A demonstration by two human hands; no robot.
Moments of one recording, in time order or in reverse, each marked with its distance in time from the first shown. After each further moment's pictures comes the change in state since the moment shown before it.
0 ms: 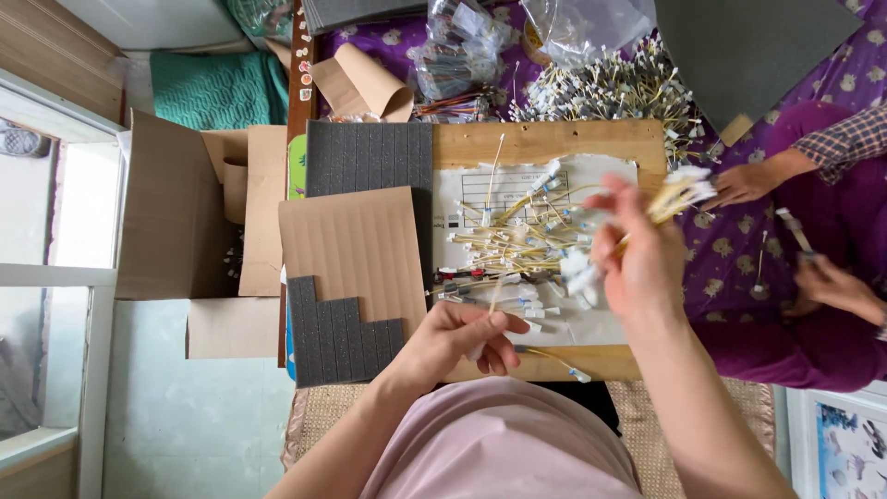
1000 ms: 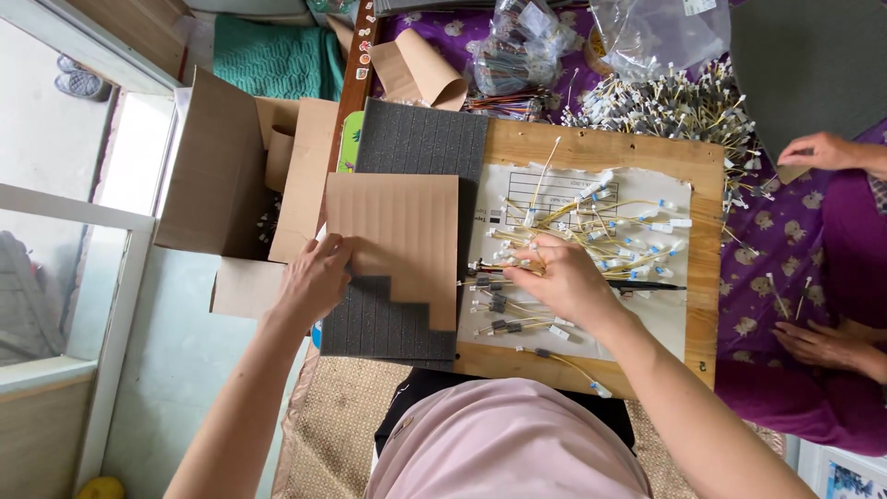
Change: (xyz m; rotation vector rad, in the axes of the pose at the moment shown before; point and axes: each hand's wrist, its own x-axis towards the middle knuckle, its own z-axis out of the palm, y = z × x) left_hand -0.073 0.006 -0.207 1.854 0.652 -0.128; right_hand 0.010 0.076 0.035 -1.173 -0.741 -0.308
